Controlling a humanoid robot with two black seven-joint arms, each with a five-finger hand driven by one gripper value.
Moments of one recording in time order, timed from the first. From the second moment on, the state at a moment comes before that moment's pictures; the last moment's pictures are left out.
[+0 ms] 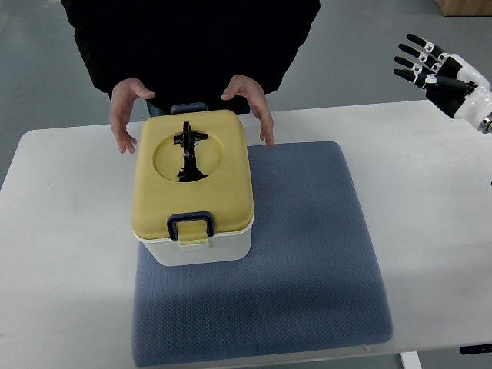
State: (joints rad) left arm 0.01 0.00 -0.04 -0.16 0.03 0.03 0.04; right arm 0.71 -0.43 1.13 0.60 -0.56 0.61 0.20
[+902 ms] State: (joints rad) left arm 0.01 0.00 -0.04 -0.16 0.02 0.03 0.04; right arm 0.72 -0.44 1.14 0.60 -0.56 0.61 0.20
